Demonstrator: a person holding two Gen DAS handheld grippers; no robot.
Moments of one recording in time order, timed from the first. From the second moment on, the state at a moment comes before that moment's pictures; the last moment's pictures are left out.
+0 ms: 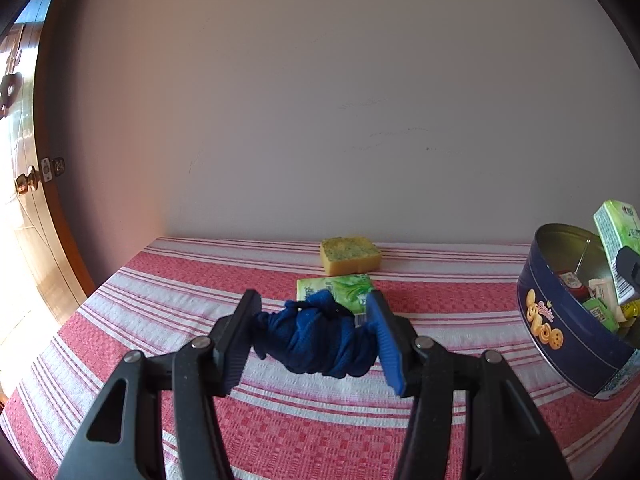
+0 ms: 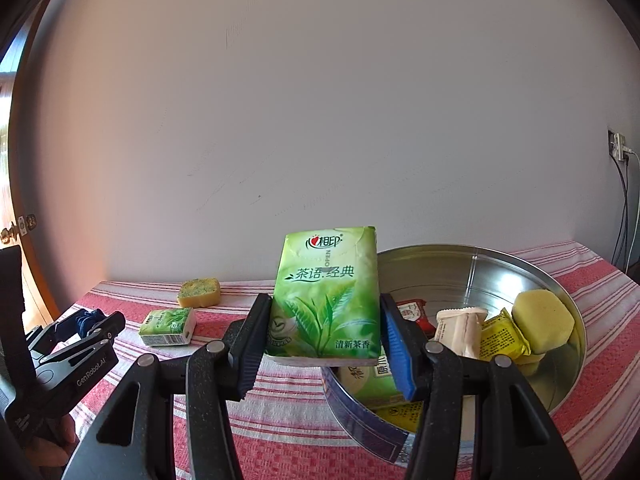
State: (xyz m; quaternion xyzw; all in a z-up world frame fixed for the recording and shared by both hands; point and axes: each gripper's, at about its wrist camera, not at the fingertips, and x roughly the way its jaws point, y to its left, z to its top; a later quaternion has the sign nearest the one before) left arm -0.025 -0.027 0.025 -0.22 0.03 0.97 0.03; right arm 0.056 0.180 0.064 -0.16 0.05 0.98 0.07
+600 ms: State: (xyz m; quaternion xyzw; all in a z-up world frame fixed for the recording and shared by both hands) left arm 0.005 0.072 0.043 -0.21 0.03 0.97 0.11; right arm 0.071 0.260 0.069 -0.16 0.07 0.98 0.13
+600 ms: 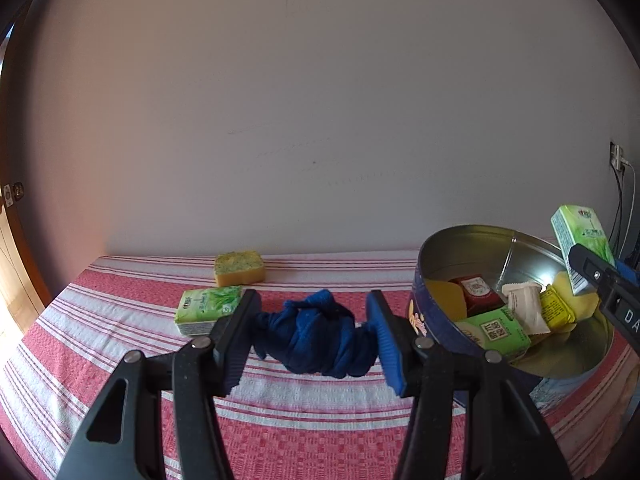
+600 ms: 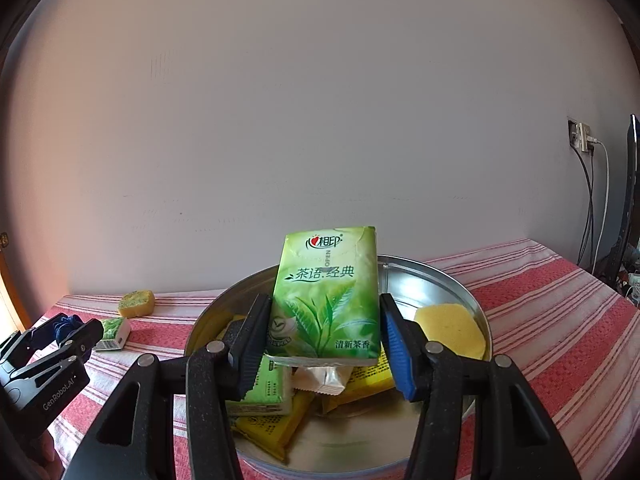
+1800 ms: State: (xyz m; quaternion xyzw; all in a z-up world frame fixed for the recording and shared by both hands) left arm -0.014 0.198 0.022 -0.27 0.07 0.94 0.17; right arm 0.054 0.346 0.054 -0.24 0.08 0.96 0.15
